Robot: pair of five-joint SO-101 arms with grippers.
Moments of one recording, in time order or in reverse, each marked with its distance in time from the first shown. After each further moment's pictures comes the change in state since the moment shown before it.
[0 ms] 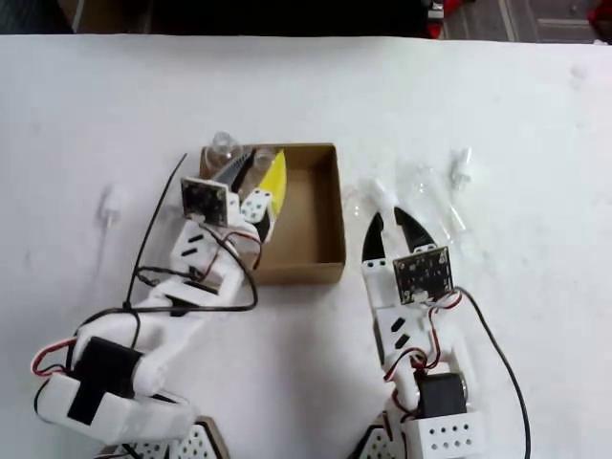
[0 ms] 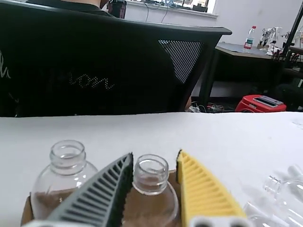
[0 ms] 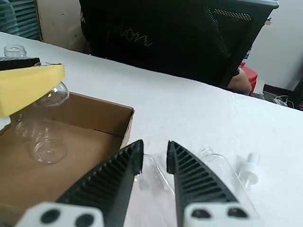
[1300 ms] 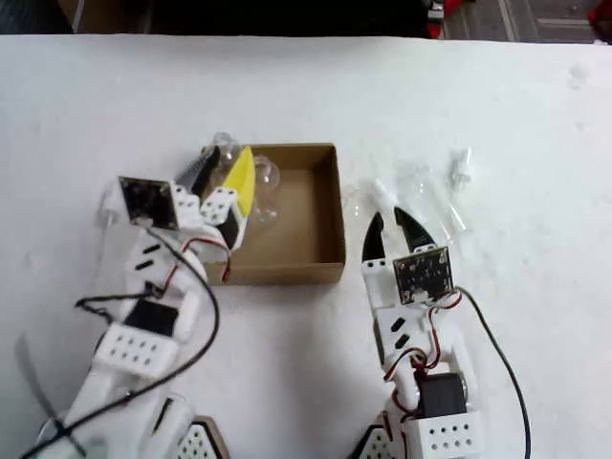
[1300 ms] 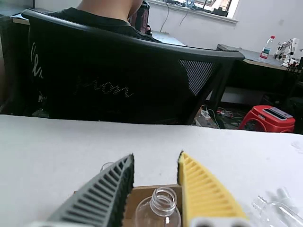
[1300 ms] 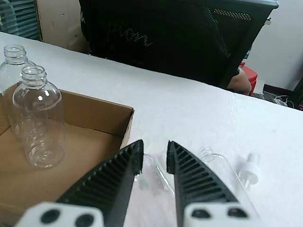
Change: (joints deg) left arm -4.2 -49.6 5.6 46.2 3.5; right arm 0.0 0.0 0.0 0.0 0.0
